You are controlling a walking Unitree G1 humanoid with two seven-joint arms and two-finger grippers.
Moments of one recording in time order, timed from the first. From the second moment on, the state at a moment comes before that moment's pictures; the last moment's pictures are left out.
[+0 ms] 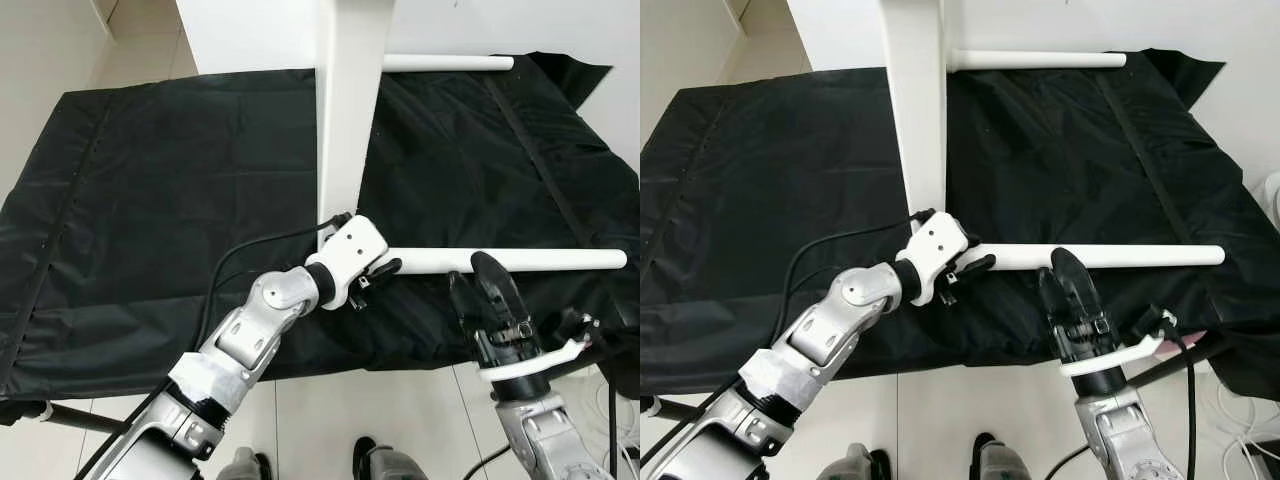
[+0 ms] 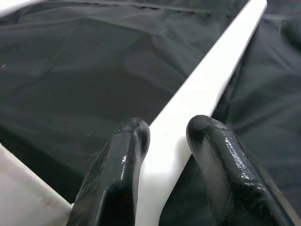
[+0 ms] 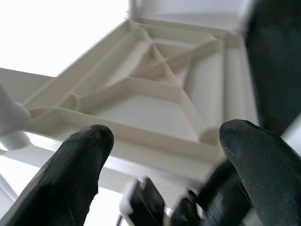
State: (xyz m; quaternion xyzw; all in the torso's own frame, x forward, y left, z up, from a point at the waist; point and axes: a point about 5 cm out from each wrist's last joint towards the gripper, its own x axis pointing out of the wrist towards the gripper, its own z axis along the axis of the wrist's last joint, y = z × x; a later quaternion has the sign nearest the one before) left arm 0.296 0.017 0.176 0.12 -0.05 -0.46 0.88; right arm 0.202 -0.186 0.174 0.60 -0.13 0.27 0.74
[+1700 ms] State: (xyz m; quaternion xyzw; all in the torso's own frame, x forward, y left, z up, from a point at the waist) left arm 0.254 0.111 0.202 0.08 -0.07 -0.44 0.89; right arm 0.287 -0.188 0.184 0.42 -0.14 0.21 0.87
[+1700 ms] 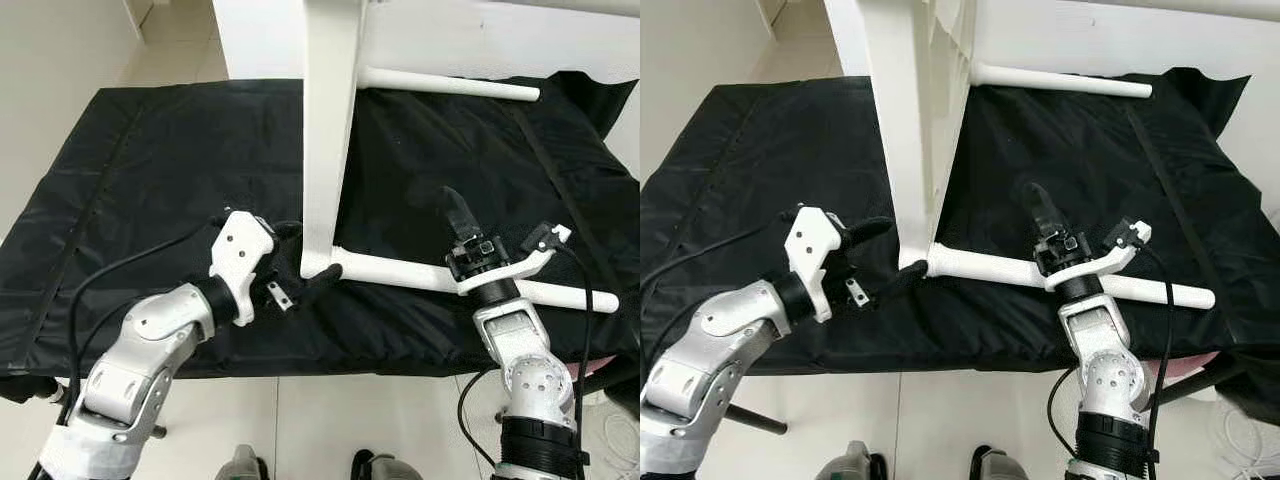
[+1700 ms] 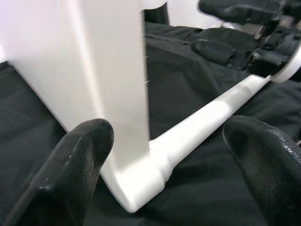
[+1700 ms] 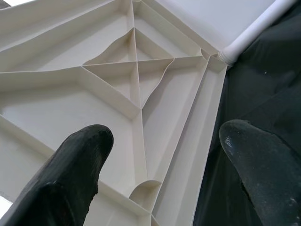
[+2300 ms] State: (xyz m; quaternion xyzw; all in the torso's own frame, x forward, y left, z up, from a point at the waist) left arm 0.275 0.099 0.199 0.06 -0.03 -0.41 0.91; right arm 0.293 -0.183 0.180 0.41 -0.13 0.23 0.87
